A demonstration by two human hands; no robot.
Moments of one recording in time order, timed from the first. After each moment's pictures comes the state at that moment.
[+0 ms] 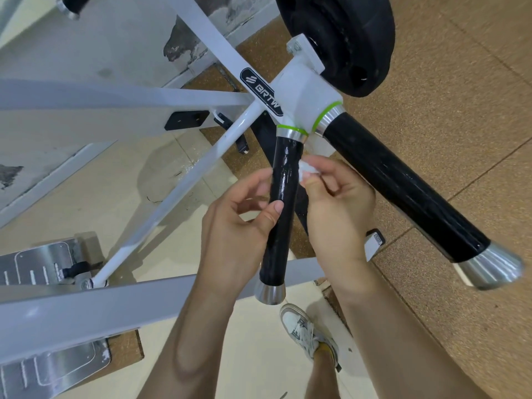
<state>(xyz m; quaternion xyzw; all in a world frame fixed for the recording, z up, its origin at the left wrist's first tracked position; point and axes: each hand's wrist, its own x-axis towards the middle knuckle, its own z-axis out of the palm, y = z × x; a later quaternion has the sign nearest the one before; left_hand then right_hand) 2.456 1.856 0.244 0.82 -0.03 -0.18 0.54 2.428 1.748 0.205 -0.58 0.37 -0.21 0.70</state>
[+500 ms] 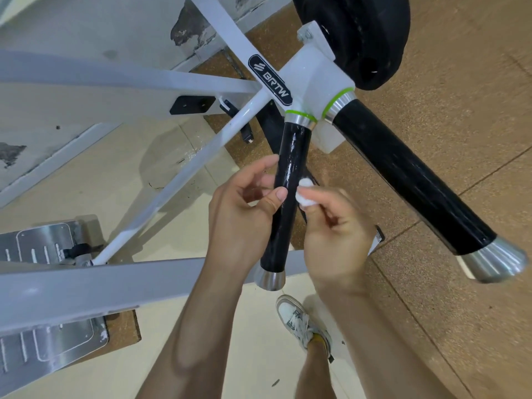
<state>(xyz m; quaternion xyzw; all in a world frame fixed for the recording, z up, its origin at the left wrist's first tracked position) 2.456 1.856 0.237 0.81 0.00 -0.18 0.56 2.390 1.770 0.187 -0.70 0.28 -0.24 0.61</state>
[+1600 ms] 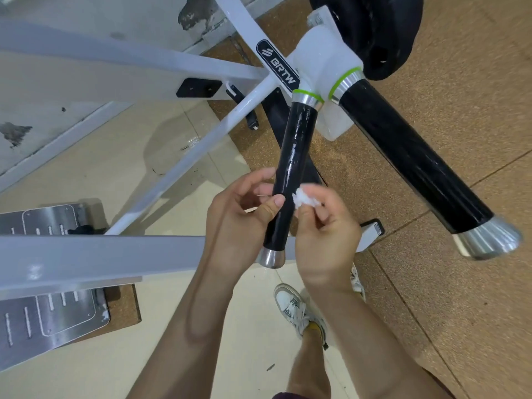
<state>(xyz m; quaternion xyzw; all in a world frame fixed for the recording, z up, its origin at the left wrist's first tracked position) 2.430 1.876 0.229 0.81 0.03 -0.20 0.55 2.371 1.787 0.176 -0.71 0.31 -0.19 0.61</state>
